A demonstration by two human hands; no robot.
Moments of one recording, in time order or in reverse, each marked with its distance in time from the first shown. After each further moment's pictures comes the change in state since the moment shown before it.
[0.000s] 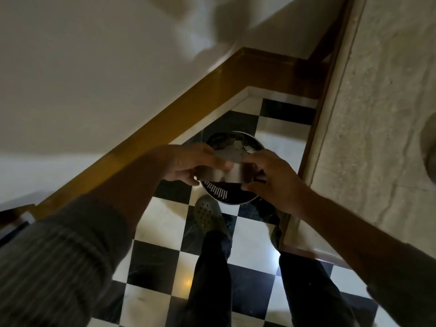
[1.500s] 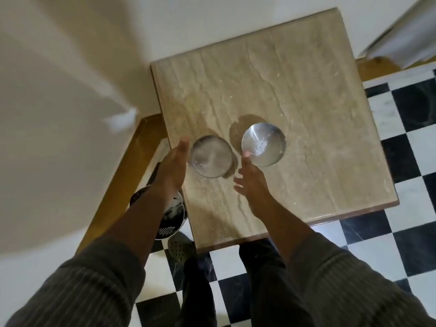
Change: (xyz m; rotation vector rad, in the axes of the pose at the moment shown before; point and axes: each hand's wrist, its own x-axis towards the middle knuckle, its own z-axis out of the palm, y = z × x) left_hand -0.063 0.201 0.269 0.323 0.541 0.504; right_hand -0.174 0.043 -0.160 1.221 0.772 0.687
